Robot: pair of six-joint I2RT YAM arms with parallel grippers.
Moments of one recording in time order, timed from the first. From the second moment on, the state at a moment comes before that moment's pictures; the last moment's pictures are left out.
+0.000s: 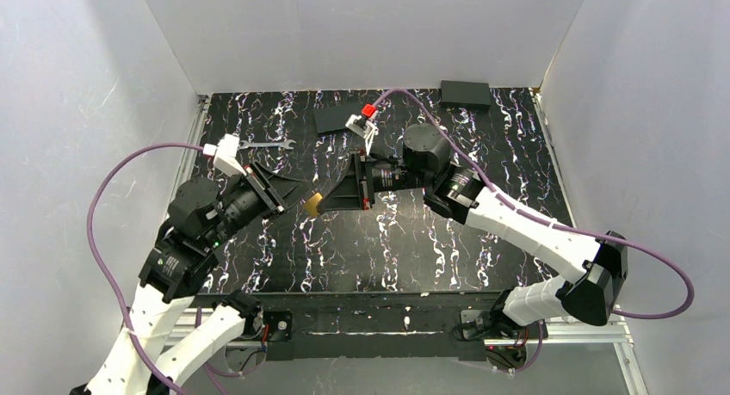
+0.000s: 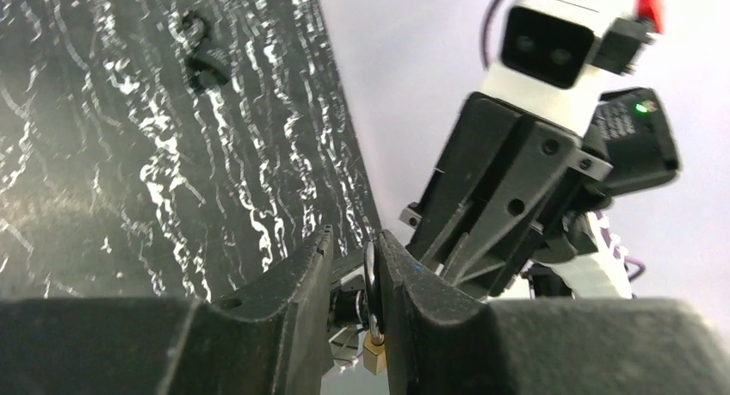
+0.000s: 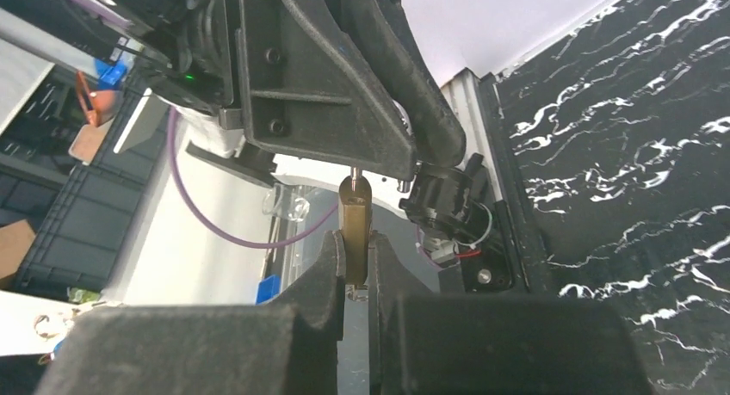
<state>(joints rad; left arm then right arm) -0.51 0.64 1.05 -0.54 0.20 -0.94 0.96 1.36 1.29 0.05 -0.73 0.79</state>
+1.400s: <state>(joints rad) -0.49 0.93 1.35 -1.19 -0.16 -0.78 0.98 1.30 1.35 -0.48 -0.41 0.39</state>
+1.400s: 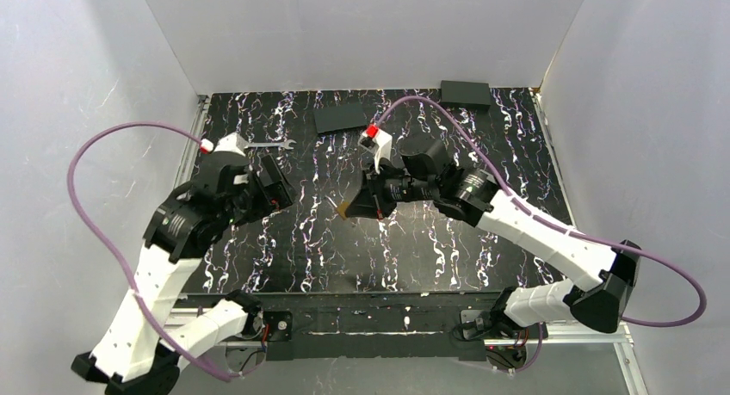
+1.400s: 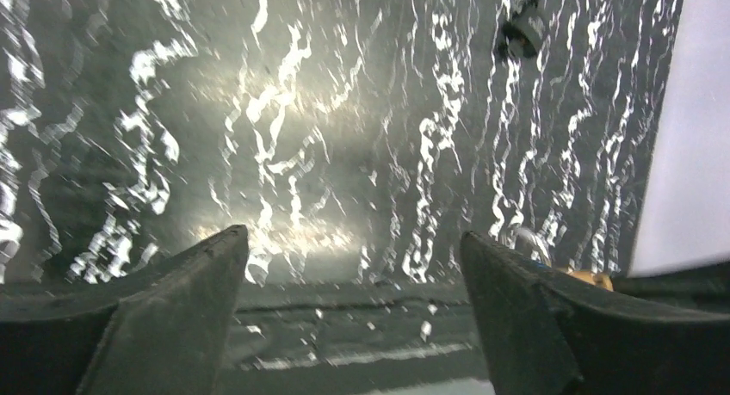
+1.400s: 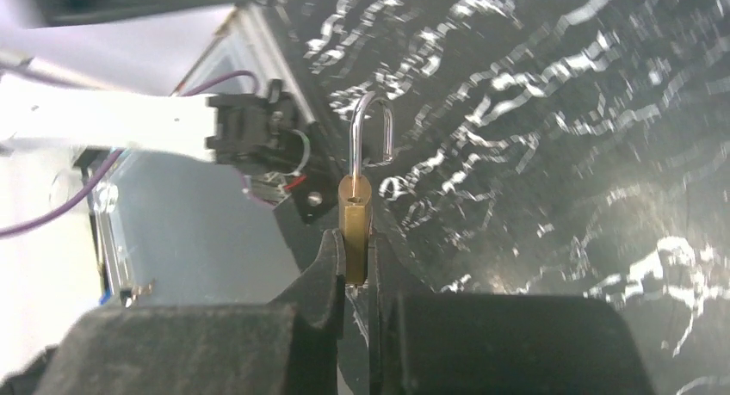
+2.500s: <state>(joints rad) -0.49 0.49 0.79 -0.83 -0.30 -0.37 0.67 1.95 1.20 0.03 -0.42 0.78</state>
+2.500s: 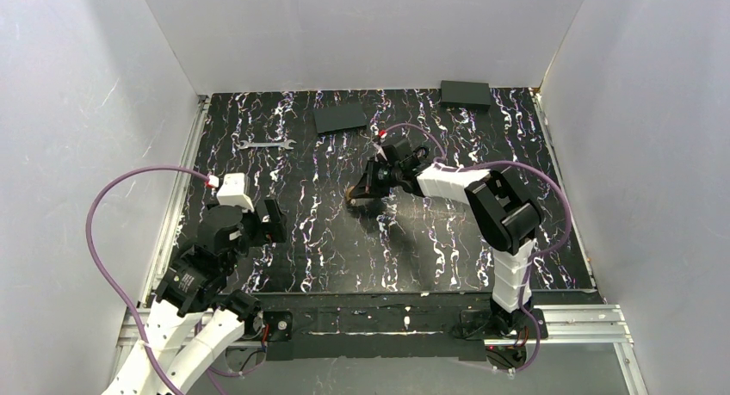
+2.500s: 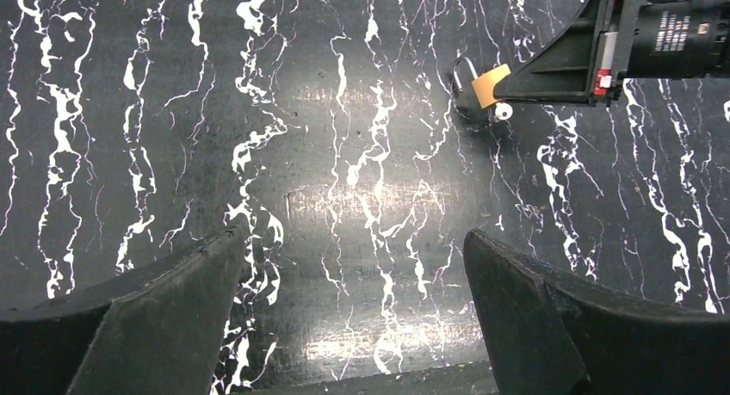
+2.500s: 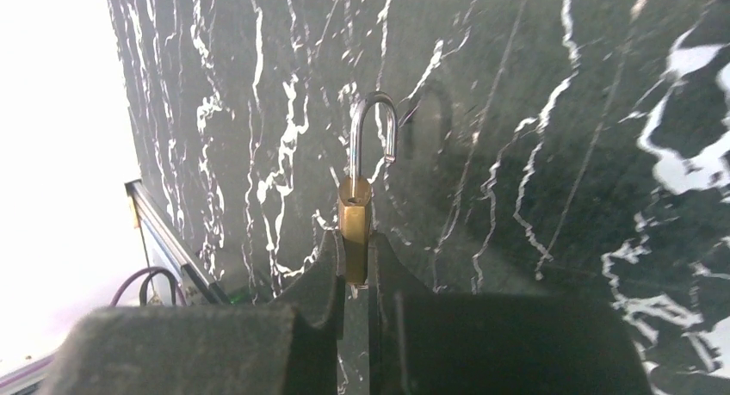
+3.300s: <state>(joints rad) -0.49 0.48 0.78 -0.79 -0.27 -0.35 0.61 2.01 1.28 -0.05 -0.42 0.67</state>
